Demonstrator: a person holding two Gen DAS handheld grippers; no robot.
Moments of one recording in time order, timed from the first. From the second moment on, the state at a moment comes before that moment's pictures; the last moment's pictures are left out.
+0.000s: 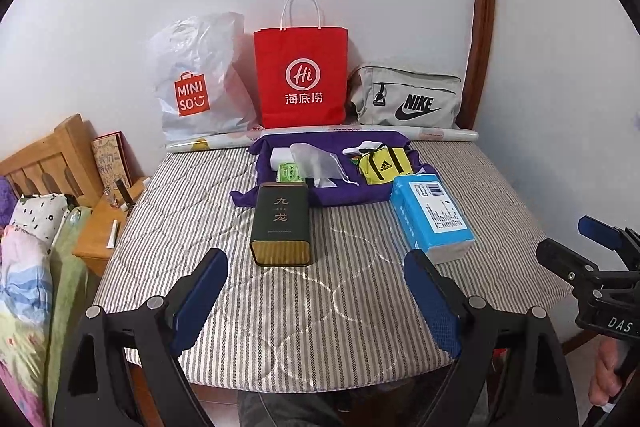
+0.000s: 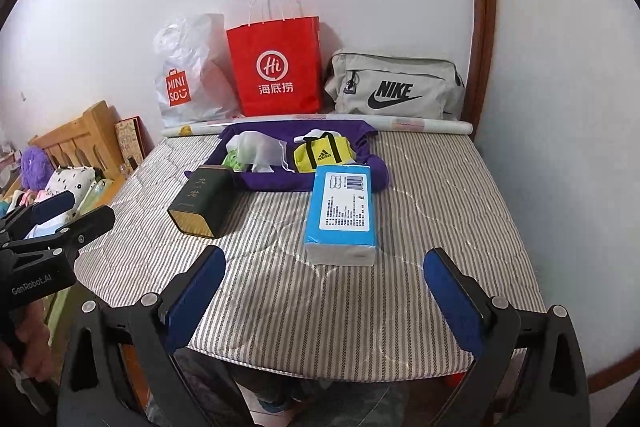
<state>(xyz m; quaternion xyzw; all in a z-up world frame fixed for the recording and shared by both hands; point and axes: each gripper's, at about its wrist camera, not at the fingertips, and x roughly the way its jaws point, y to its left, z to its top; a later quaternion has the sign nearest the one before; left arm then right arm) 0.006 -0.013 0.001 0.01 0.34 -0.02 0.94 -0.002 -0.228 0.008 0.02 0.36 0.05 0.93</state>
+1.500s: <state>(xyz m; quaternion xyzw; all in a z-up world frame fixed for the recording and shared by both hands) 0.000 -0.019 0.001 0.01 0.34 -0.02 0.94 -0.012 -0.227 0.011 0.02 0.35 0.06 0.93</state>
